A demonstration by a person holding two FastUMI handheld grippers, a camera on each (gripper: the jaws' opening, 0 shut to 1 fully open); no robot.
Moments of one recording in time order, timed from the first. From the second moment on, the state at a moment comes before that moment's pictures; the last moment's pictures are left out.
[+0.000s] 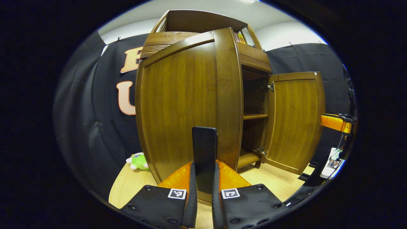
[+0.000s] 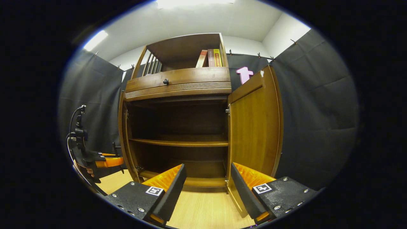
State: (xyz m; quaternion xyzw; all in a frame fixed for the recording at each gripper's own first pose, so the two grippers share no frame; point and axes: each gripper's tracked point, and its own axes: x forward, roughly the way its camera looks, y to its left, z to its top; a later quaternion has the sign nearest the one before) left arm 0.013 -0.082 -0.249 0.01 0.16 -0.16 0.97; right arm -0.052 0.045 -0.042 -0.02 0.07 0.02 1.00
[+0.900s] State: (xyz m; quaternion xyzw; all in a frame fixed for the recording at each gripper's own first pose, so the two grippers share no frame) left arm -0.031 0.000 -0.240 0.05 0.15 -0.10 0.98; right arm -0.032 0.093 -0.054 -0.02 0.08 0.06 0.99
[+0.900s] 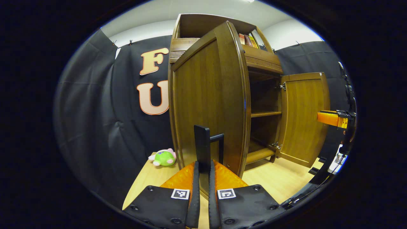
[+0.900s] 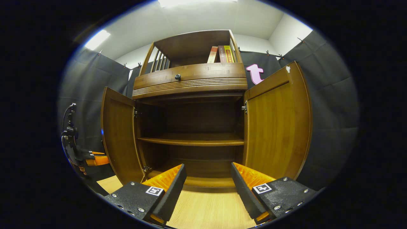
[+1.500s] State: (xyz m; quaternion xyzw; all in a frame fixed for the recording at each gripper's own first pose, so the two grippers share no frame) left arm -0.039 0.044 -0.233 0.02 0.14 -0.08 0.99; right arm -0.022 0.128 -0.061 -0.02 0.09 0.08 0.99
